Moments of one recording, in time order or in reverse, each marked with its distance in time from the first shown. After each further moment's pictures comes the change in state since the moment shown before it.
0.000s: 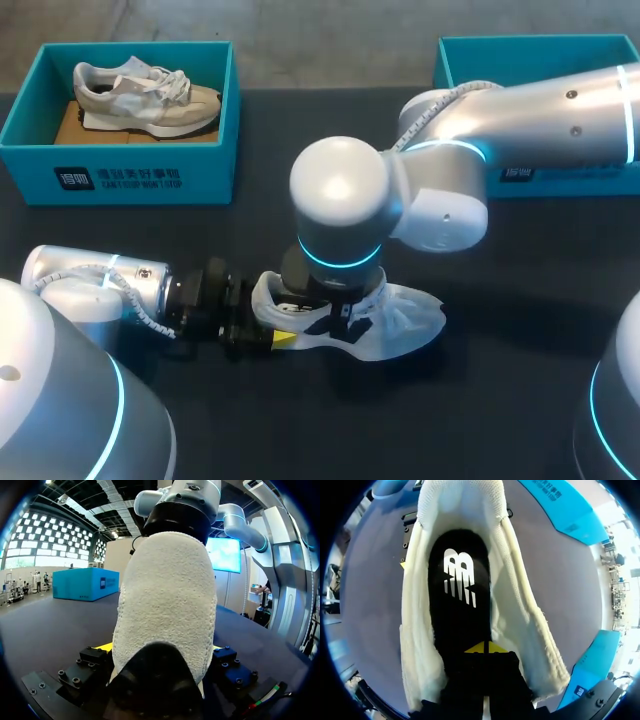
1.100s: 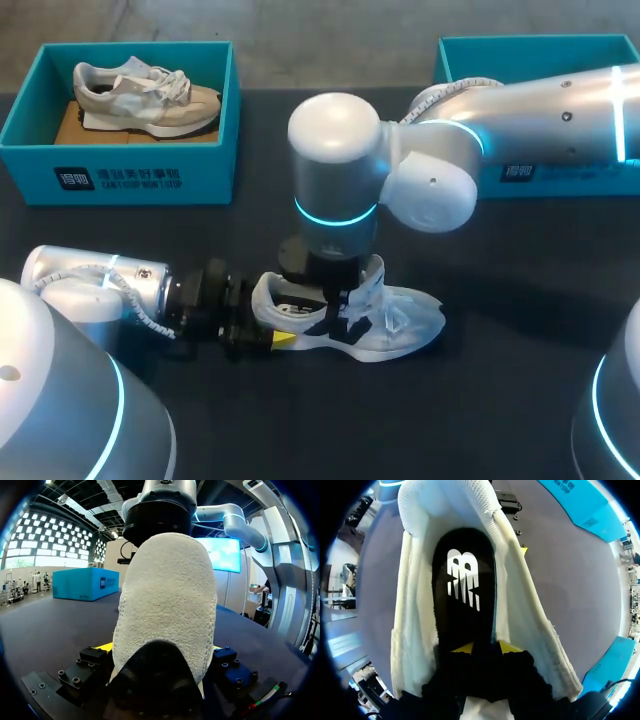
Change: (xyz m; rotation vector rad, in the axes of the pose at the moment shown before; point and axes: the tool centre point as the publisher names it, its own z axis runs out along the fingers) left arm 0.000 0.001 0.000 0.000 0.001 0.000; right arm 0.009 0.003 0.003 0.040 0.210 -0.022
